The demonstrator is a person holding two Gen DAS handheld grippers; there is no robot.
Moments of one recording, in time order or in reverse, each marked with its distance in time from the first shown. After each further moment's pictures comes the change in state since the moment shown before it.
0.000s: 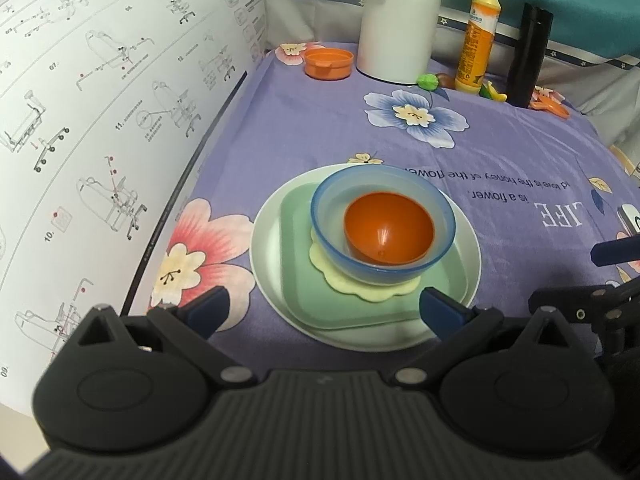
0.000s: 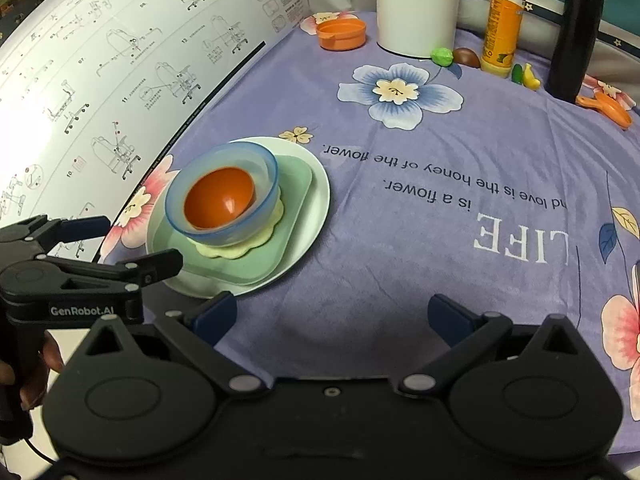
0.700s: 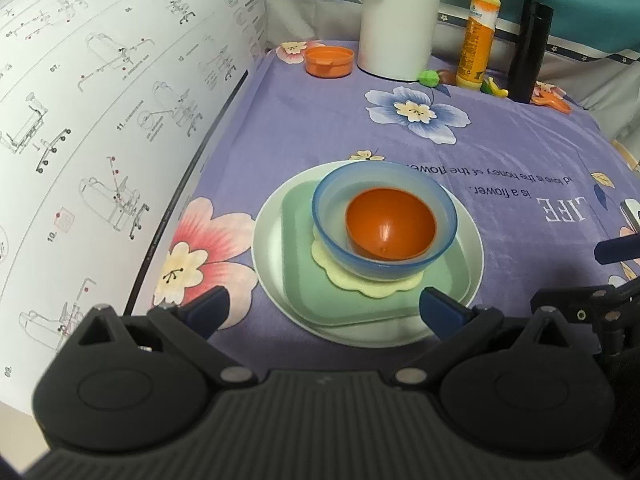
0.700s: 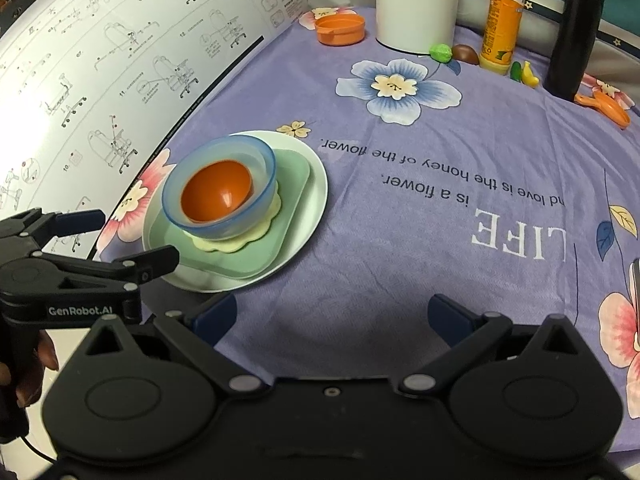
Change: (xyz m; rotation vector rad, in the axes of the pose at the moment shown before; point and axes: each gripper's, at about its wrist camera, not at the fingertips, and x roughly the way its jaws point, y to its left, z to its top) left arm 0.001 0.002 -0.001 0.007 0.007 0.004; right arm 0.001 0.004 -0.002 -0.005 0.016 -0.014
